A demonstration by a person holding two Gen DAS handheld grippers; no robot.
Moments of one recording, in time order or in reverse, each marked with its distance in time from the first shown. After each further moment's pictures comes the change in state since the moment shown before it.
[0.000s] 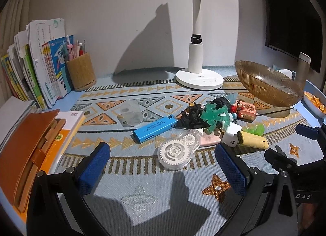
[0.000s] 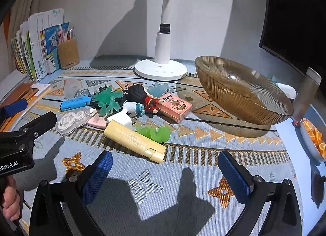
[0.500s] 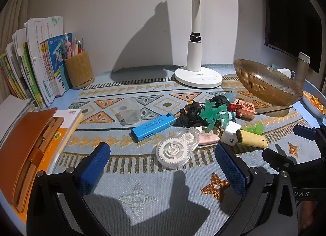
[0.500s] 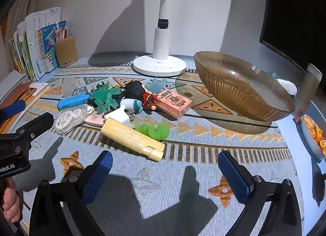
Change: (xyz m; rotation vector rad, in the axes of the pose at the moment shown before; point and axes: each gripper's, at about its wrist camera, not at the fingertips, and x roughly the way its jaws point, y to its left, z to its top) left arm 0.001 0.000 0.000 -0.004 0.013 -0.011; right arm 0.004 -0.003 0.000 0.012 0.030 0.003
